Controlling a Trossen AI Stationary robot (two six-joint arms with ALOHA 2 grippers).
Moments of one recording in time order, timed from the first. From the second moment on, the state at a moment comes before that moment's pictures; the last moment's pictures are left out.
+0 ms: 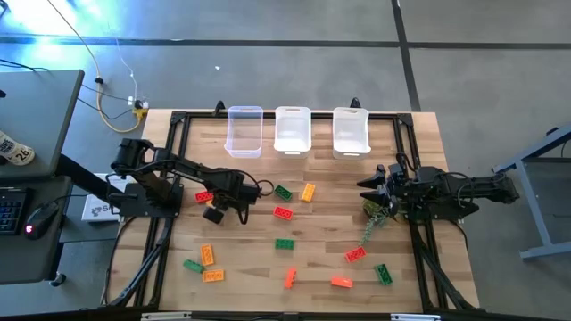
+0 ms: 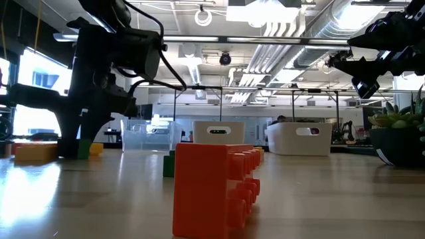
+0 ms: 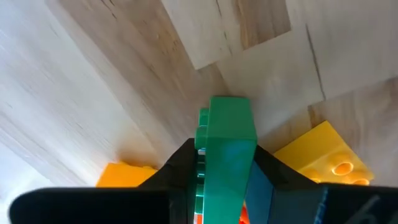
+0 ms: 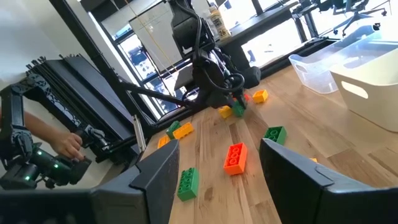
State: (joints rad) left arm 0.06 1.68 0.88 -0.96 -0.12 0.36; right arm 0.05 0.01 0.01 0.01 0.00 0.50
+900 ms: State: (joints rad) left arm 0.28 1.67 1.23 -0.97 -0.28 0.19; right arm 0.05 0.01 0.01 0.01 0.01 0.49
